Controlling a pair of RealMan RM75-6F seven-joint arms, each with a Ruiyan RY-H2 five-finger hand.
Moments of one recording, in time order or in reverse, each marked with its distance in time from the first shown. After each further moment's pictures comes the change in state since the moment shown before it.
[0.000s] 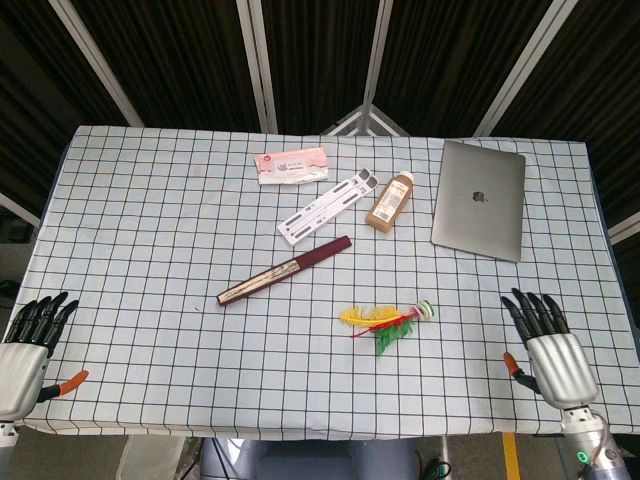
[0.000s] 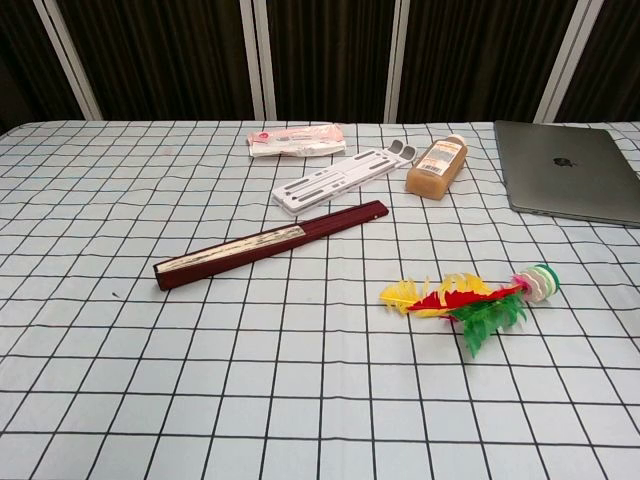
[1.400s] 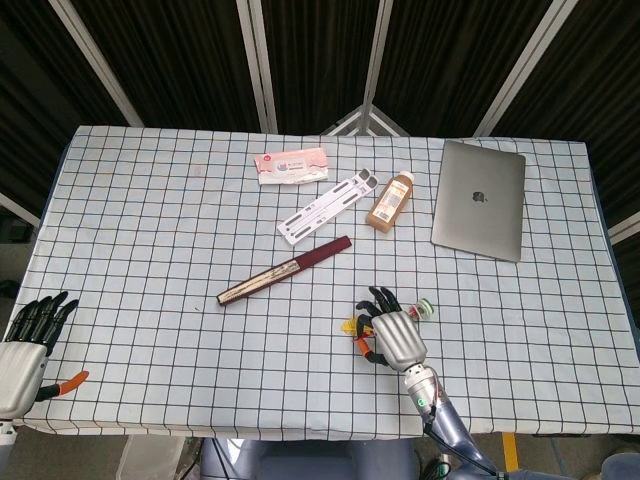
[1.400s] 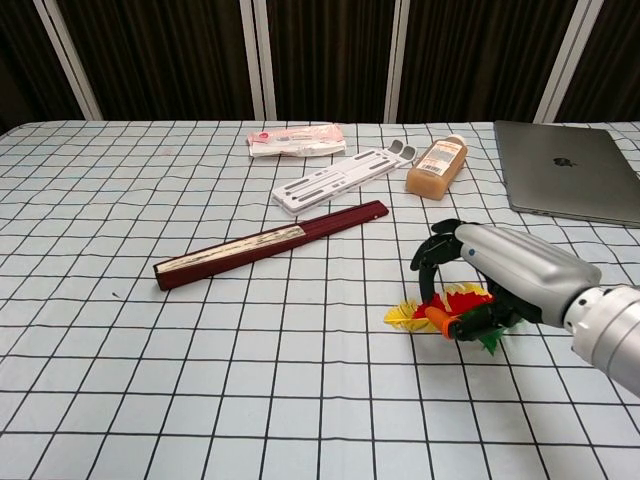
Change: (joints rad) left arm -0.006 0.018 0.003 -0.015 -0.011 -0.019 -0.039; right arm 0.292 -0.579 0.106 0.134 0.300 -0.299 -0.184
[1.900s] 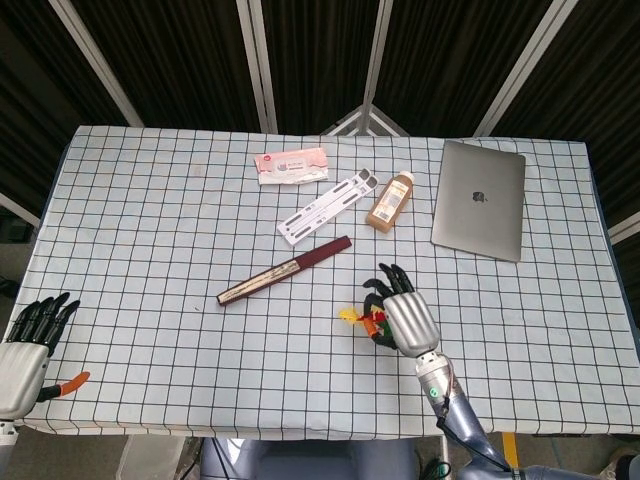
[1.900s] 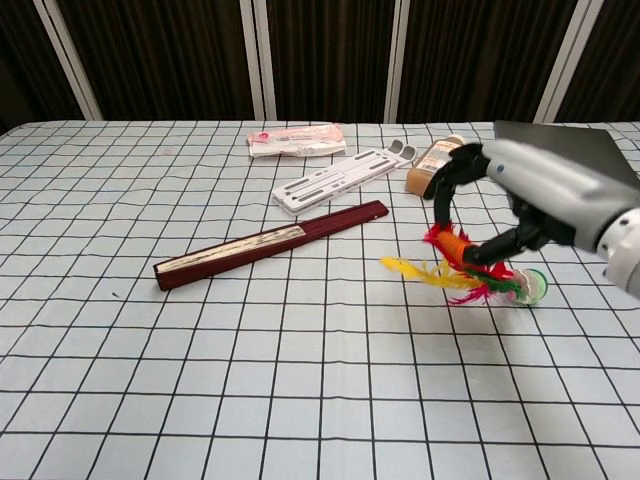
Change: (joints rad) left arm 0.000 -0.001 0.004 -0.004 0.003 -0.003 0.009; right arm 0.012 0.123 0.090 -0.167 0.004 0.076 -0.020
